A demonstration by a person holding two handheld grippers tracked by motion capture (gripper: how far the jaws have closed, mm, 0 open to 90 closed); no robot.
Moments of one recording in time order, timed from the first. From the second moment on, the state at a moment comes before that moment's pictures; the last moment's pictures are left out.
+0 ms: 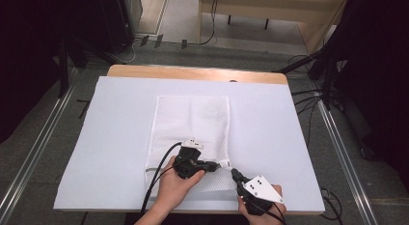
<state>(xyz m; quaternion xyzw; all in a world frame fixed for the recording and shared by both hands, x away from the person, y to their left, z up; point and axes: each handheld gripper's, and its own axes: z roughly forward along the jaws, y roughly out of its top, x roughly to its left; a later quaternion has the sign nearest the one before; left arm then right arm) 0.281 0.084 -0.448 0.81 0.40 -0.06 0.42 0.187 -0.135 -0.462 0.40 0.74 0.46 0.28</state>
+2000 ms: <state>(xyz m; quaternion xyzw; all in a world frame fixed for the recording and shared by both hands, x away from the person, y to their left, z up) 0.272 0.248 -0.460 0.76 0.52 0.03 0.38 0.189 -0.158 -0.443 0.42 0.72 0.48 0.30</state>
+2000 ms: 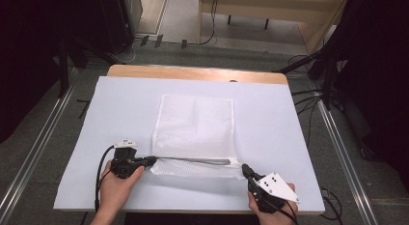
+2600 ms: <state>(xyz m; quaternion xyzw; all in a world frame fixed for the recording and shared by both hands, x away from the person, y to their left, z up) 0.259 0.262 -0.456 0.72 0.54 0.06 0.43 0.188 -0.157 -0.449 0.41 0.72 0.48 0.28</state>
